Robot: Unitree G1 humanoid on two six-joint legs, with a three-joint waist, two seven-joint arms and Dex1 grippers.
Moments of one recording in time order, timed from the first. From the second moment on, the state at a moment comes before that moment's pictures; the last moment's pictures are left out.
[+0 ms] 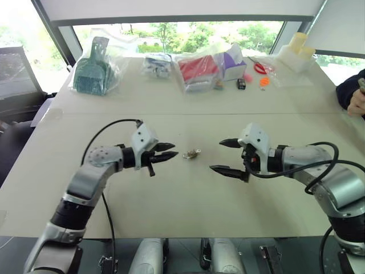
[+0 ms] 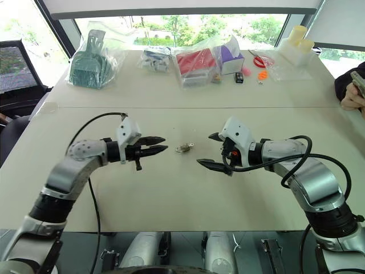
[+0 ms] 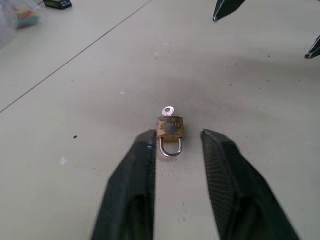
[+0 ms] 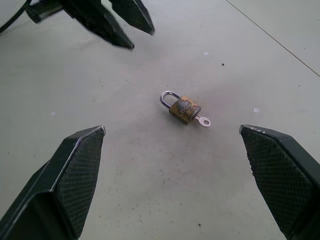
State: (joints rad) left arm -0.42 0.49 -0.20 -0.05 -0.27 0.33 -0.91; right arm -0.35 -0.80 0.06 -0.46 0.49 0.77 0.82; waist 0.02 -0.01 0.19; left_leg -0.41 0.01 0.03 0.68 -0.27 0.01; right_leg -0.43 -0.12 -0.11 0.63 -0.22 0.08
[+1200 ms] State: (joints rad) left arm -0.52 0.42 -0.25 0.36 -0.11 -0.03 -1.02; right arm -0.36 -0.79 0.19 -0.47 0.32 0.62 0.76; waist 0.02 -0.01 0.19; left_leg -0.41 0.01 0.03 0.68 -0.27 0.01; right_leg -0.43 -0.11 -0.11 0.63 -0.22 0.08
